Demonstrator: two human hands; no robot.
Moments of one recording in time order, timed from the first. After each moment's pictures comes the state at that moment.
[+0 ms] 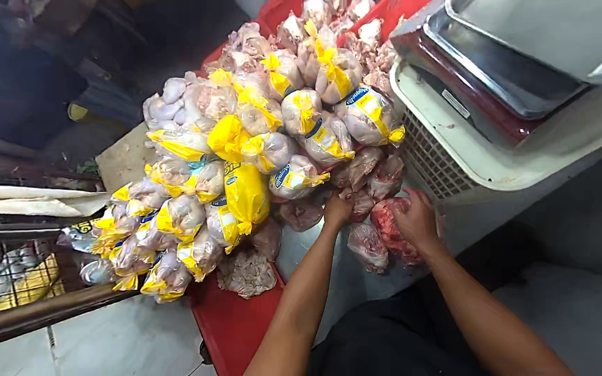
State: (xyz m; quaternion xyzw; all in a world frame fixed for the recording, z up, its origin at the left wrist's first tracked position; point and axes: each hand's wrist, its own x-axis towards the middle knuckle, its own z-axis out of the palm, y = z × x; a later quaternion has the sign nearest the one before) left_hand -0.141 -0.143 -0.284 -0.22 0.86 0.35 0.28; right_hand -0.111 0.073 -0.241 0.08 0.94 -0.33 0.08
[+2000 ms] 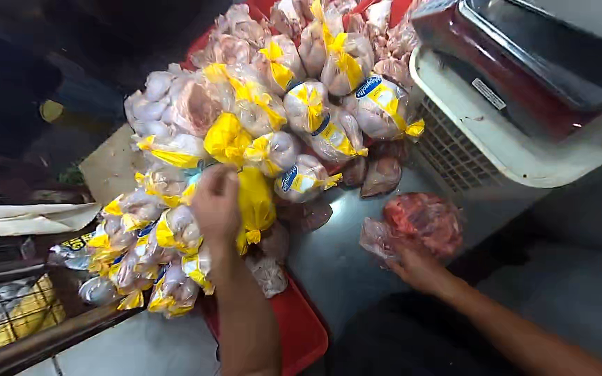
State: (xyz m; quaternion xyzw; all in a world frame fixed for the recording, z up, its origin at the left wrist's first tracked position) left_hand -0.136 -0.345 -0.090 -0.13 0.92 0.38 -0.02; right_hand -0.014 0.050 -0.236 -0.11 0.90 -0.30 0.29
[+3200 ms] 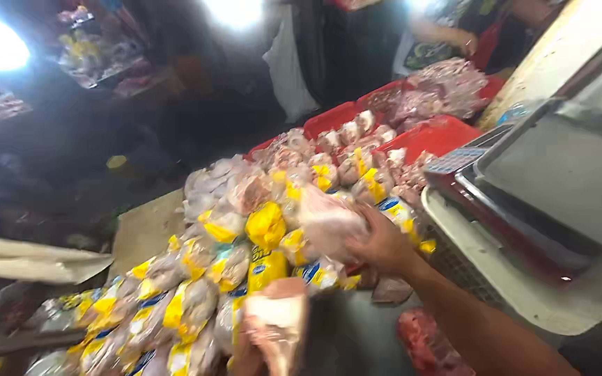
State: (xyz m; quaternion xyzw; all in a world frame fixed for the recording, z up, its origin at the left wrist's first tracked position) left_hand -0.040 -0.296 -0.095 -0.25 0.53 0.78 -0.21; right_hand -0.259 -0.085 -0.039 -0.22 0.81 -0.54 0.08
